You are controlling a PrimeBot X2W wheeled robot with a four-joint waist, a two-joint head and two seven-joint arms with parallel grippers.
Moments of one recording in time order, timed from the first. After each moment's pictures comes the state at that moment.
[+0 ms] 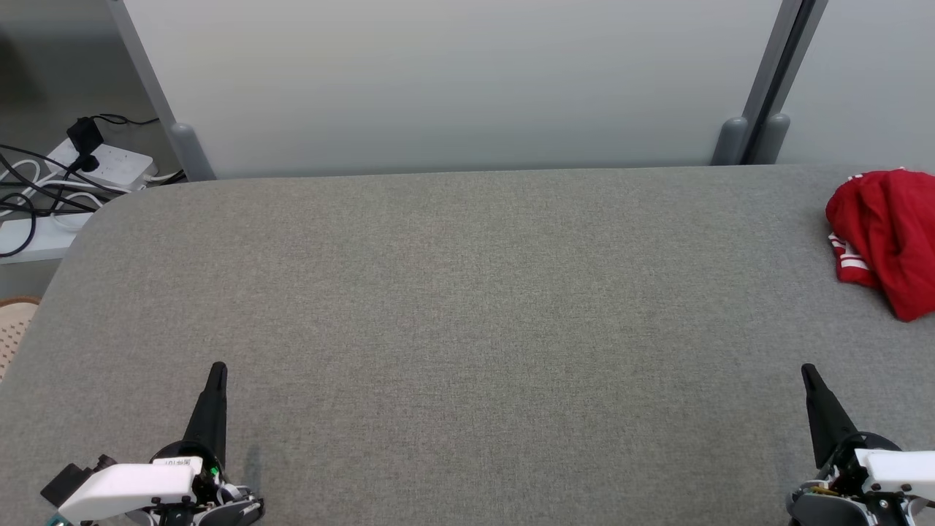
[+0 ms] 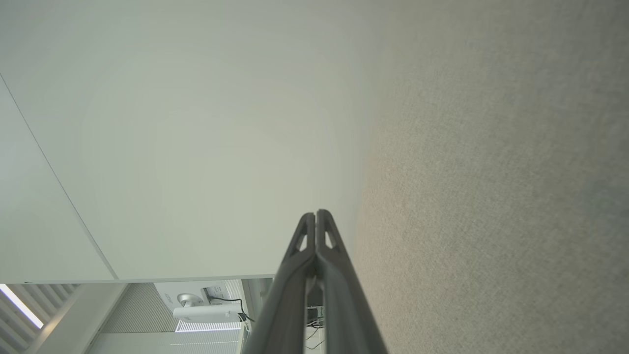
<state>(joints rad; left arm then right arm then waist) -0.05 0.05 0.07 0.27 -1.61 -0.12 0.10 -0.06 -0.04 -0.13 0.27 1.60 0.13 0.10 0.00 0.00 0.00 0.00</state>
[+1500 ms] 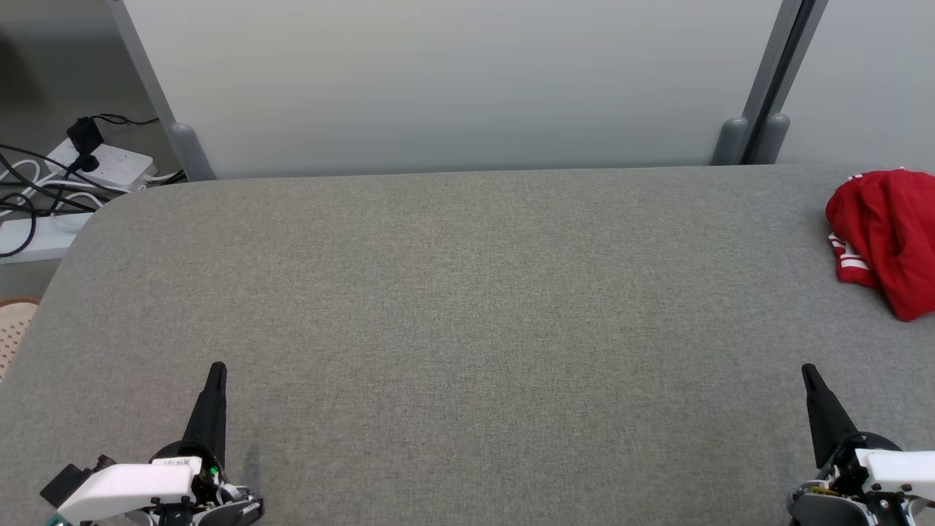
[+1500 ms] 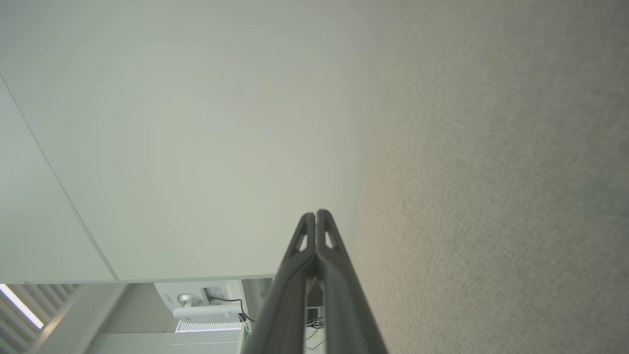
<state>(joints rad) -0.05 0.04 0.08 0.27 -1.61 -0.12 0.11 -0.06 -0.04 -0.13 0.27 1.60 0.13 0.10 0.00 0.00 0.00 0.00</state>
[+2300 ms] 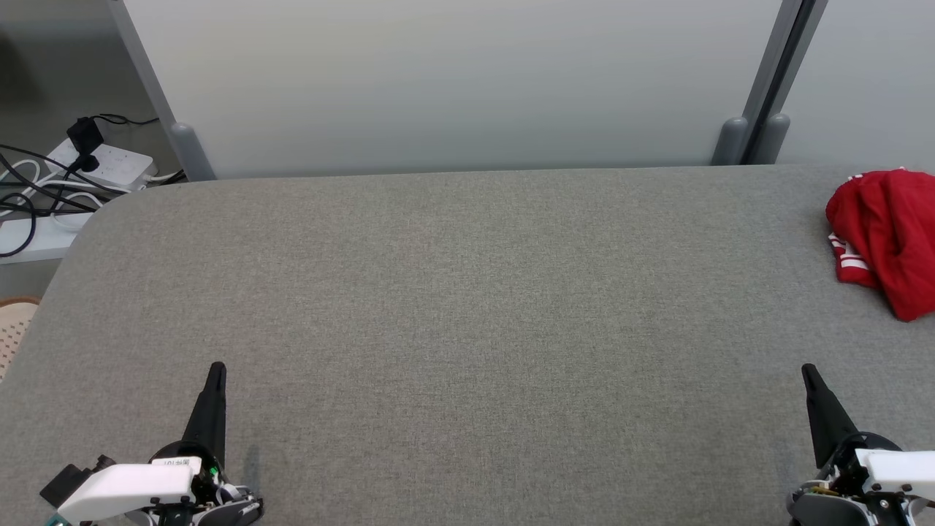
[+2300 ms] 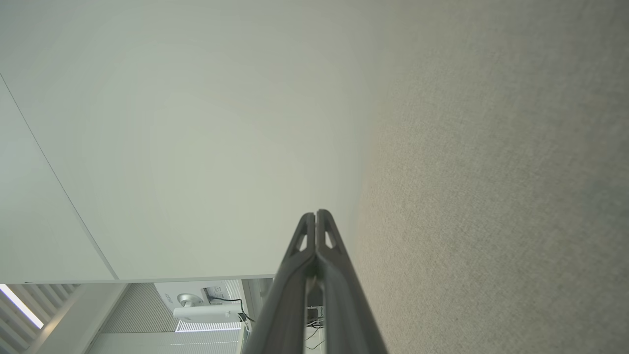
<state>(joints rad) -0.05 0.04 0.08 0.27 -1.61 -0.12 0.11 -0.06 -0.04 -0.13 0.27 1.60 0.13 0.11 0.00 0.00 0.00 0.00</state>
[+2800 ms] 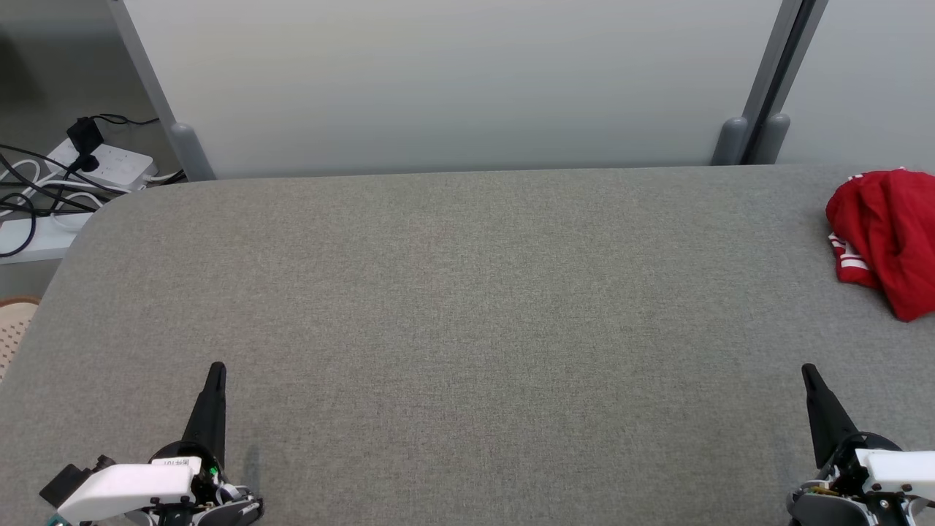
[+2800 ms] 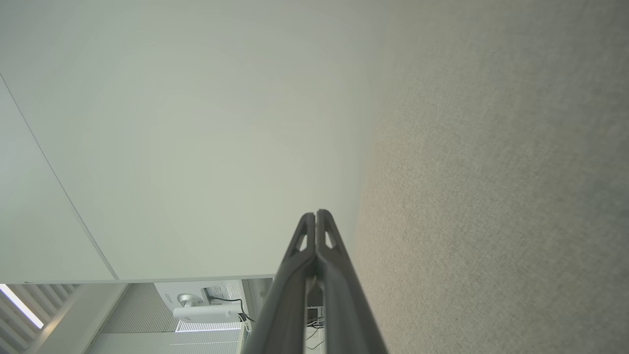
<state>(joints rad) -0.05 0.04 0.08 0.27 -1.61 -0.12 0.11 -0.06 -0.04 -0.13 0.27 1.60 0.13 0.11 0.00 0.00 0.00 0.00</state>
